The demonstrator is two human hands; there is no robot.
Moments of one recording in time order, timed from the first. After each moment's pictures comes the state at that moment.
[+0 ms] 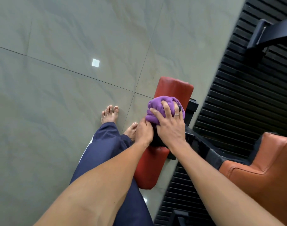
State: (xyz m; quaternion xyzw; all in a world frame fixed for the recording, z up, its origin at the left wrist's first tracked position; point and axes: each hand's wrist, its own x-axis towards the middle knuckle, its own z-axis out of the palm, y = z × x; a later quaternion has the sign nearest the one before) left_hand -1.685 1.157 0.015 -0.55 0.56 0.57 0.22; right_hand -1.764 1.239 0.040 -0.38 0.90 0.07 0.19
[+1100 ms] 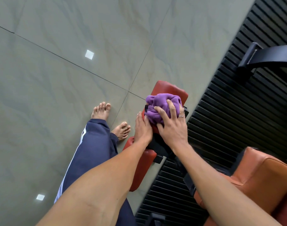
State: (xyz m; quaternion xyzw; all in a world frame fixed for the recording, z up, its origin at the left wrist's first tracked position) left_hand -1.707 1.182 -0.007 -0.59 0.51 0.60 0.18; right_hand -1.797 1.266 0.028 -0.42 0.90 -0.01 0.14
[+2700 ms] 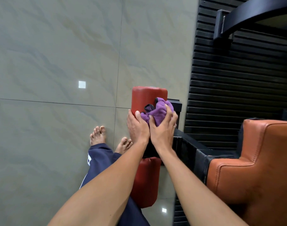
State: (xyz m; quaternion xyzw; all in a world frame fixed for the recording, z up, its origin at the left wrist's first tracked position) left_hand -1.759 1.180 -0.012 -0.57 0.65 0.50 0.10; right_hand -1.769 1.251 0.022 0.11 0.93 -0.30 0.20
